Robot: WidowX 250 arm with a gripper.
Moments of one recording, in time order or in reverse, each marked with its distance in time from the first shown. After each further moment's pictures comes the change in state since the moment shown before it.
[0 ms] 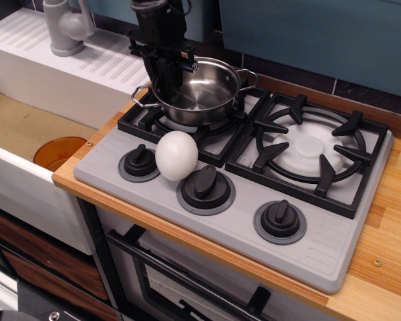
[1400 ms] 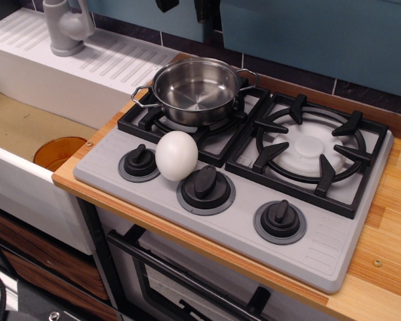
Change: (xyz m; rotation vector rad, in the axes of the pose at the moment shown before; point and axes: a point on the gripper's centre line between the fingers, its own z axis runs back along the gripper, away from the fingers) arm 0.029 -0.026 0.093 0.027 0.005 -0.038
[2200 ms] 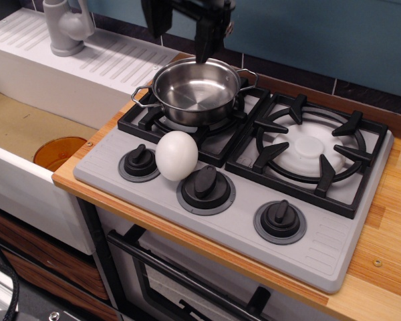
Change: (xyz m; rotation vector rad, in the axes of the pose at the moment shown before) arm -0.056 -0.036 0.005 0.246 -0.089 0.051
